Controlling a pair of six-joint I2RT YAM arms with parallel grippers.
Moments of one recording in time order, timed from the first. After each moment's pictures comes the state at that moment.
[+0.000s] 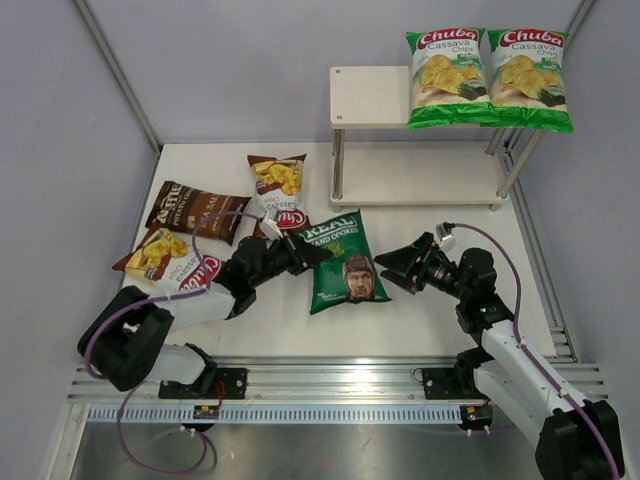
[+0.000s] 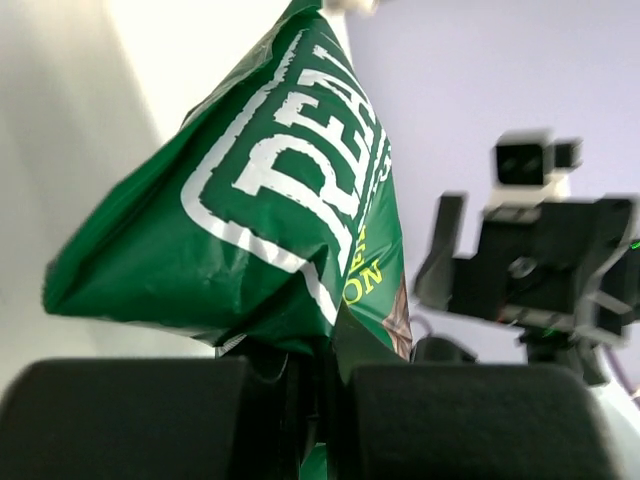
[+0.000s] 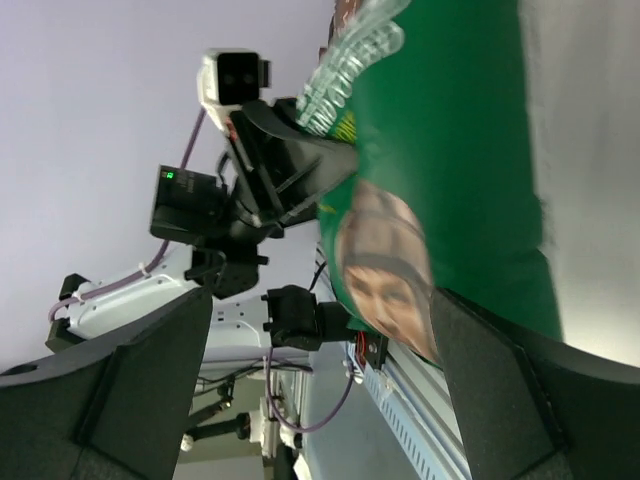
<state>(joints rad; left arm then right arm) -0.63 1.42 0.45 0.76 0.33 -1.13 0.24 0.76 0.31 0.28 -0.69 1.22</state>
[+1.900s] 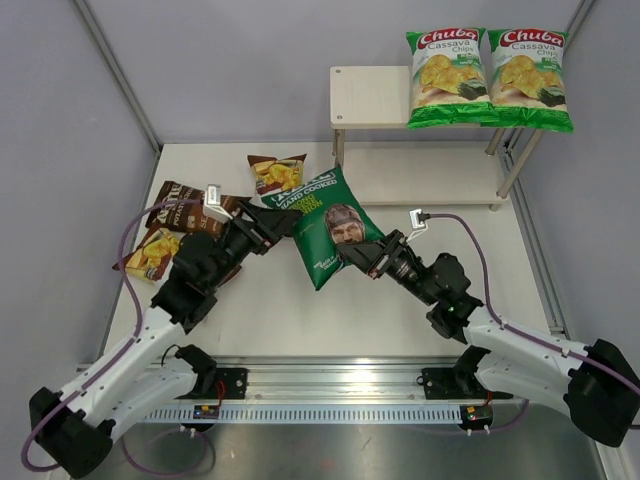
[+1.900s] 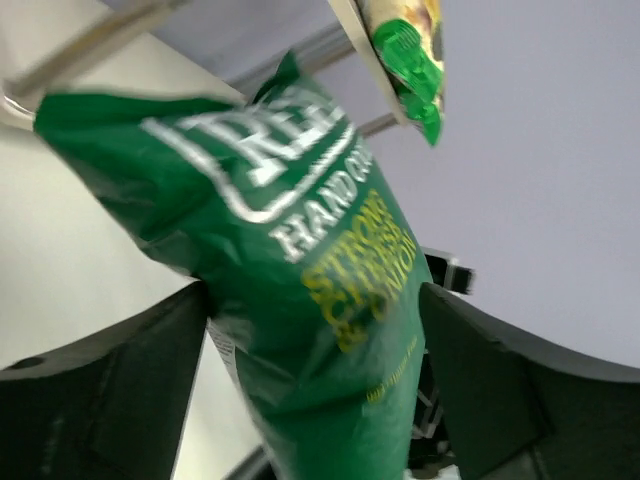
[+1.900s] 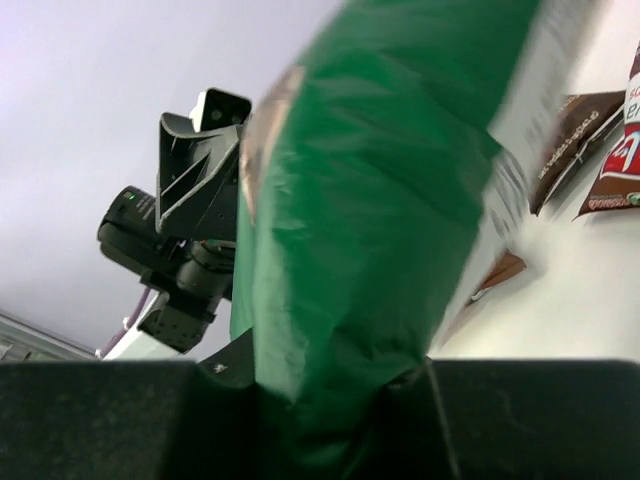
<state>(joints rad) -0.58 0.81 0.64 0.23 0.10 -1.11 0.80 0.97 0.41 0.82 -0.11 1.07</state>
